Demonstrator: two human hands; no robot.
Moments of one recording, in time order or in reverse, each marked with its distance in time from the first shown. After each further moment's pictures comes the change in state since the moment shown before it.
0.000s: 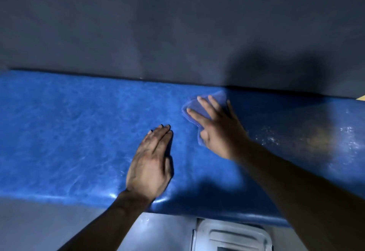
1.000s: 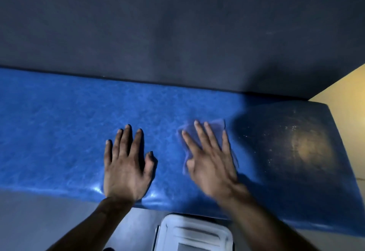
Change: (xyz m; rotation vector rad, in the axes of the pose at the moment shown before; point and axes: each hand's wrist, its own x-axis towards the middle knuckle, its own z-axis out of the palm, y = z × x) left_hand -0.012 0.091 0.044 0.338 -0.050 -0.383; right_hand -0.122 0.042 -0.021 0.047 -0.080 0.173
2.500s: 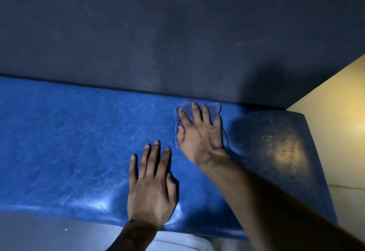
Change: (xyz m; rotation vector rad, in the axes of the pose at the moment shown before) left_hand -0.026 0.117 0.021 -0.023 -0.027 0.138; right_hand 0.079 0.056 -0.024 -0.094 -0.133 0.150
